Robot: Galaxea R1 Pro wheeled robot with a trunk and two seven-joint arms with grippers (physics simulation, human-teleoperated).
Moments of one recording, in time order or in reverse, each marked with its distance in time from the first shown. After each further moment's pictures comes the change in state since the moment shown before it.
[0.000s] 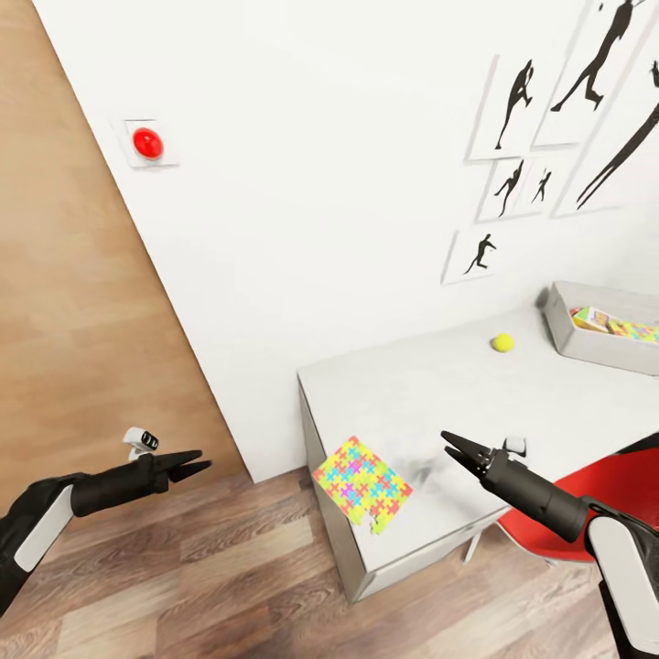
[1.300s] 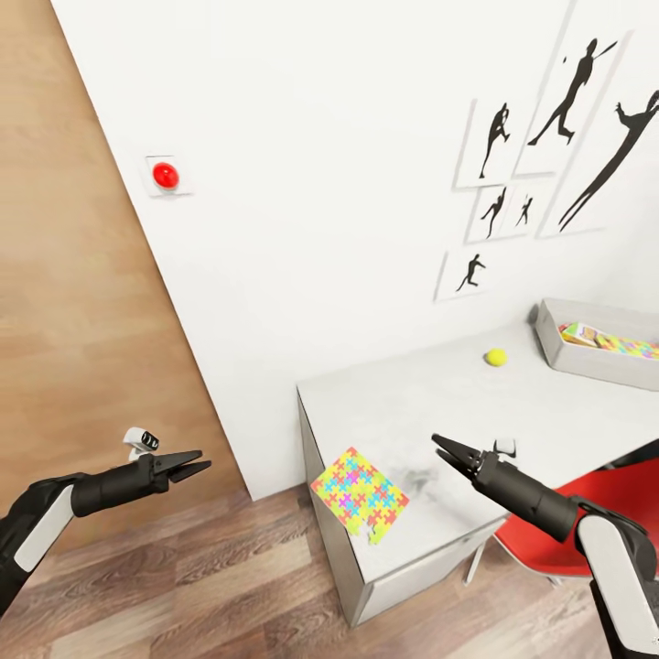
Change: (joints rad) left arm 0.000 0.000 -0.002 0.000 0.000 -0.003 0.000; right arm 0.000 0.004 0.039 -0.001 0.009 -0.002 -0.003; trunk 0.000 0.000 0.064
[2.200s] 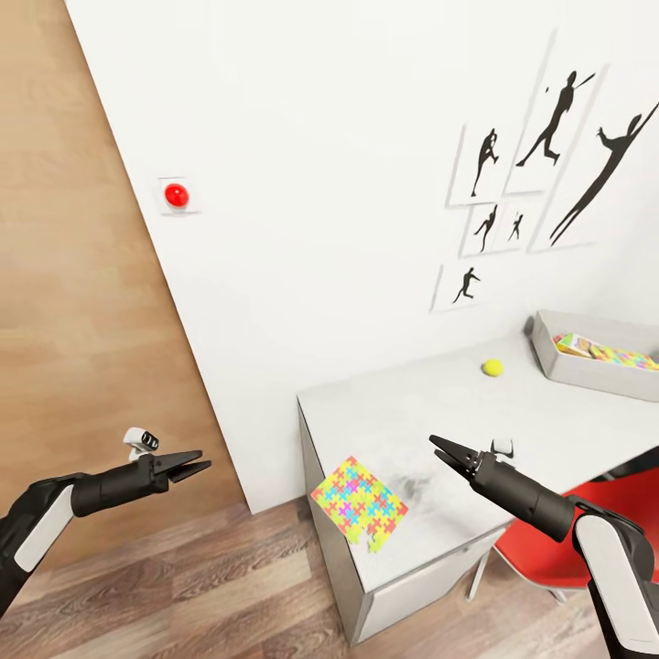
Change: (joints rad) left arm 0.000 0.000 0.000 -0.001 0.000 -0.002 0.001; right arm 0.000 0.000 0.009 0.000 0.000 -0.001 -0.001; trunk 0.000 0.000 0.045
